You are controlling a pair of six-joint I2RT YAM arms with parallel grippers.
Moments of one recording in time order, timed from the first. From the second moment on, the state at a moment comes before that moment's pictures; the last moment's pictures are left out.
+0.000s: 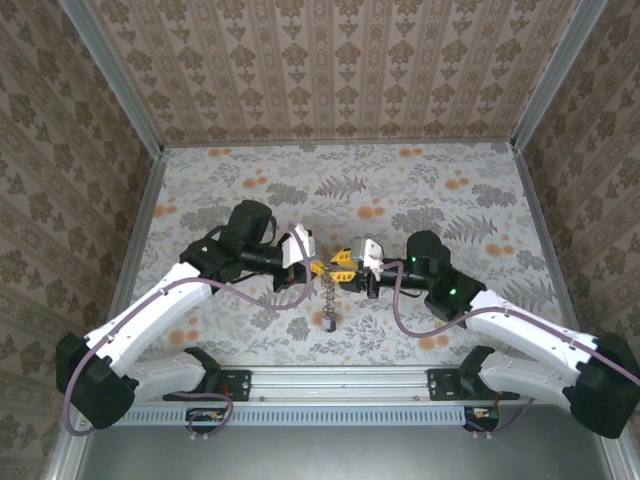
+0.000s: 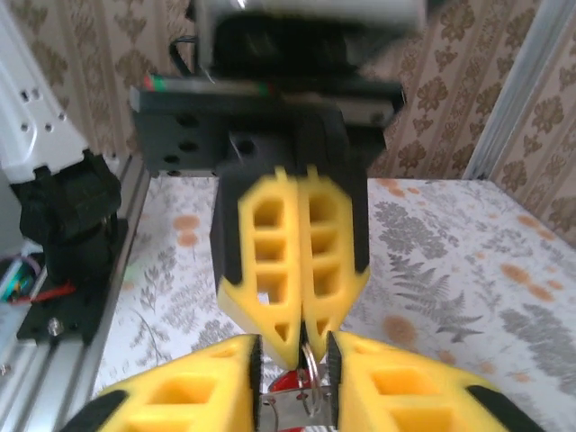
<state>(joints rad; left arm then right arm) -0.70 1.14 0.97 -0.61 0.71 0.56 0.73 1.00 0.66 0.15 -0.54 -0.33</state>
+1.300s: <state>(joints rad) -0.70 1.26 1.13 -0.86 0.69 0.67 0.77 1.23 0.88 -0.25 -0.48 -0.46</state>
